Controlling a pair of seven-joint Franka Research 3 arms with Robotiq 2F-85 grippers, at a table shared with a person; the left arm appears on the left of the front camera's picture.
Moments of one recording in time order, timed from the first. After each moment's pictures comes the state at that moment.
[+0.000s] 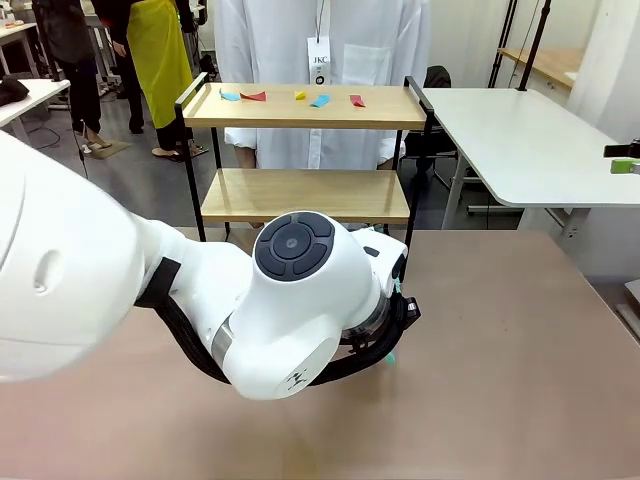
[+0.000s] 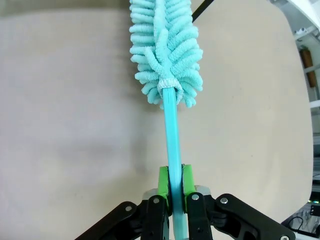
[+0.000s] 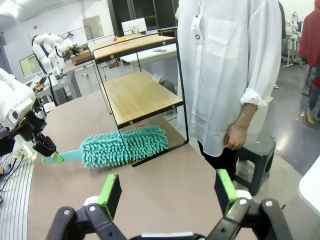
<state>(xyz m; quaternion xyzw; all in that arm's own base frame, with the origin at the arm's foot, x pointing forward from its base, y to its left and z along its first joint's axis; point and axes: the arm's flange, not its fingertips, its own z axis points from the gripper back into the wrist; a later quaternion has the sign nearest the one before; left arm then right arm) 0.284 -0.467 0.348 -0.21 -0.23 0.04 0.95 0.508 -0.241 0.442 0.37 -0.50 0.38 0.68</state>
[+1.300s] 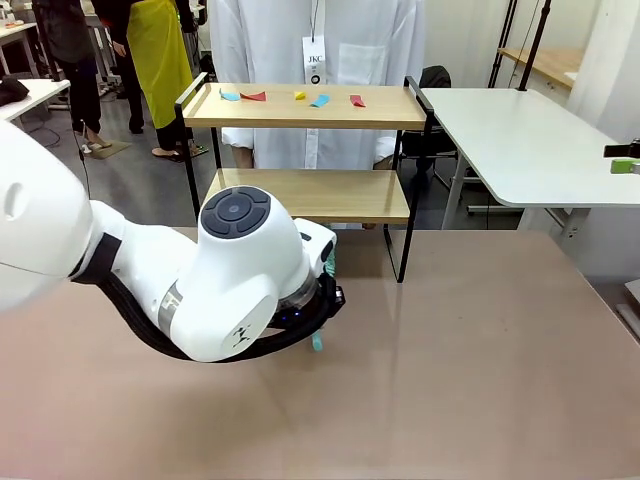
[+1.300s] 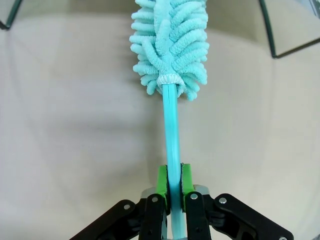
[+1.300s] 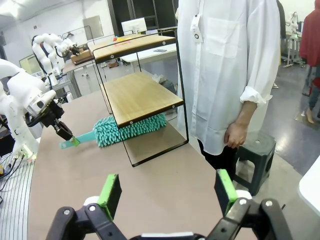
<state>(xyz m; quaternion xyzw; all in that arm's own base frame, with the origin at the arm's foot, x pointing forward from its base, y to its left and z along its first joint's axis) 0.342 -0.379 0.329 -0.13 -0.21 0.07 0.97 0.508 -0.241 0.442 0.37 -0.50 0.38 0.68</state>
